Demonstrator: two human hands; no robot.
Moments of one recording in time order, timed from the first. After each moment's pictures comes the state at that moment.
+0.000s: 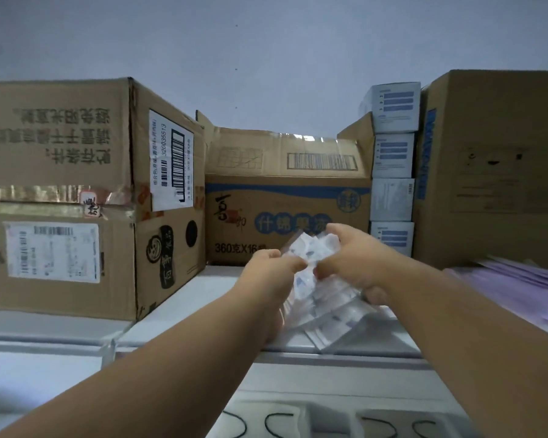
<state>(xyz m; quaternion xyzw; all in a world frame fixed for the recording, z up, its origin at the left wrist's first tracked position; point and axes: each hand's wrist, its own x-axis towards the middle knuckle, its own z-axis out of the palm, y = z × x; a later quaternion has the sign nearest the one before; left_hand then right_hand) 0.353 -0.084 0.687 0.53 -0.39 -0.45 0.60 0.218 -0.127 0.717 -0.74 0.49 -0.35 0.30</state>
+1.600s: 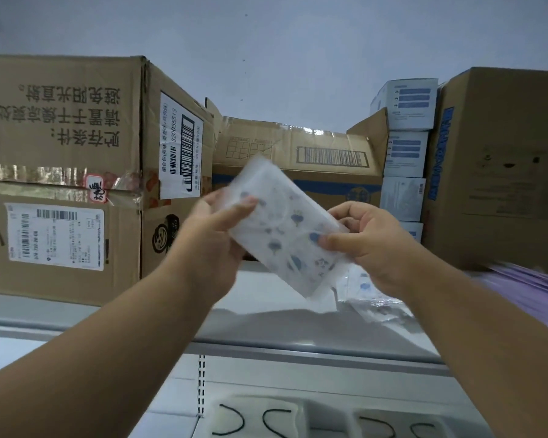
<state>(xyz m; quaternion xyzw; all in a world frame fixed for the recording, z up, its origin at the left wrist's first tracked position) 0.428 -0.064 0.707 0.26 -0.42 -0.47 0.73 0.215 -0.125 0.724 -0.71 0.30 -0.47 0.42</state>
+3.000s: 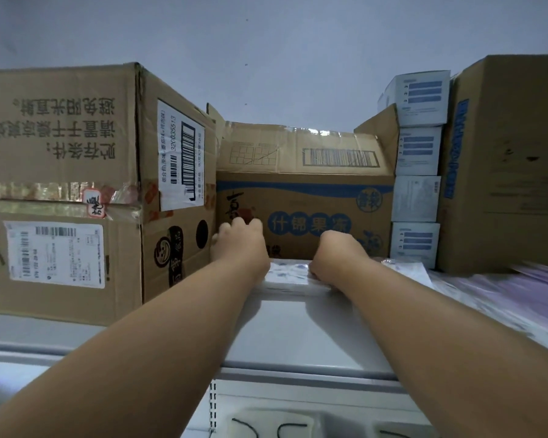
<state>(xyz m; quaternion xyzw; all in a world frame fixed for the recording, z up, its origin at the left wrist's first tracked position) 0.431 -0.152 0.703 0.77 -0.58 0.13 0.23 0.284 -0.205 0.711 -0.77 0.61 -0.19 0.03</state>
